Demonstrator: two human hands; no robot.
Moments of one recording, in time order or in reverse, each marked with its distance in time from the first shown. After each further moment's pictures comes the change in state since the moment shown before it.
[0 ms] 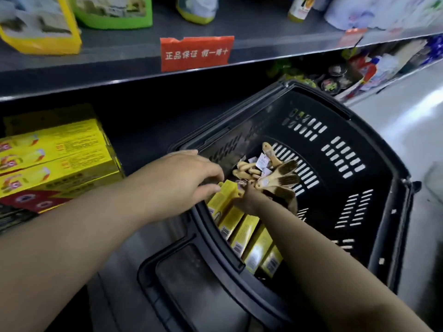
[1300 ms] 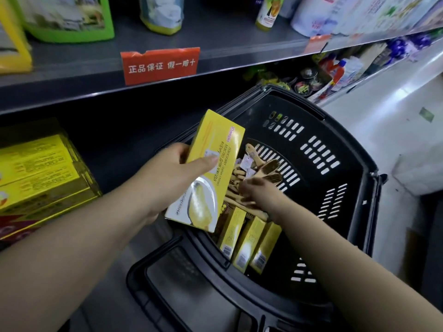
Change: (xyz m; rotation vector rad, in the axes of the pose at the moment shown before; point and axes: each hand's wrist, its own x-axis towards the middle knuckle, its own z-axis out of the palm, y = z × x) left_hand 0.026 0.034 -0.009 -1.147 0.171 -0.591; right_hand -0.077 0.015 -0.071 0.724 0.019 -0.040
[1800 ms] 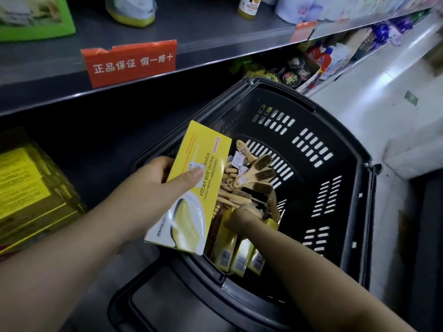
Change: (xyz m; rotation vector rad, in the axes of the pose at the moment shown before) left_hand 0.001 -0.006 -0.005 0.140 -0.059 0.002; right_hand 0.061 0.064 0.045 -0.711 0.004 0.311
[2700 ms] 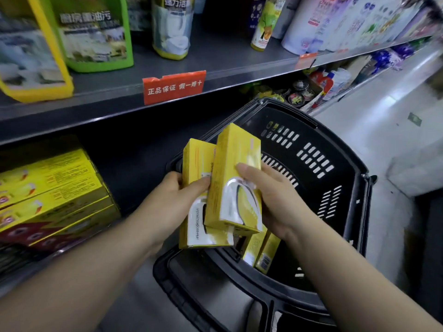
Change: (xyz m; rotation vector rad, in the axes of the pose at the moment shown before) left_hand -0.030 -0.015 -0.002 -0.172 0.129 -0.067; right_hand -0.184 -0.030 -0.080 1.358 -0.157 -0.667
